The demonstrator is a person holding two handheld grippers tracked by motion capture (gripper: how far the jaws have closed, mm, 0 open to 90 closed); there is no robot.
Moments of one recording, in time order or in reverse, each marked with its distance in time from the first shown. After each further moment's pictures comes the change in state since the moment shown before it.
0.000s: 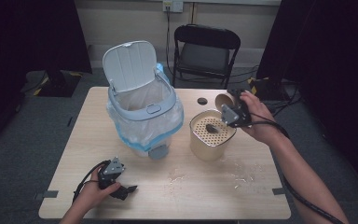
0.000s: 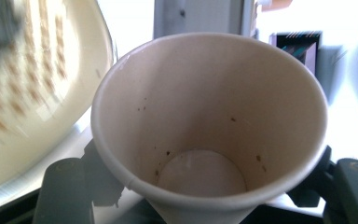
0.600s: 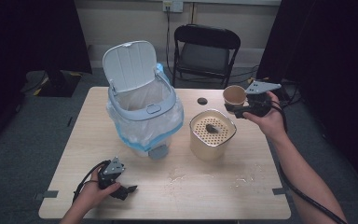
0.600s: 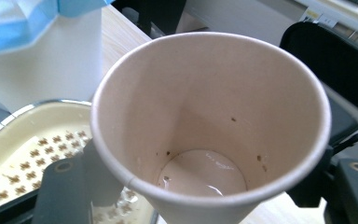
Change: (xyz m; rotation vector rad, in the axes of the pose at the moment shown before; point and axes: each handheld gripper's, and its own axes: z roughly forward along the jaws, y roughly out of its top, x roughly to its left) left arm 0.000 0.000 0.000 0.000 0.000 0.001; right arm -0.019 -0.052 0.008 -0.251 0.304 0.949
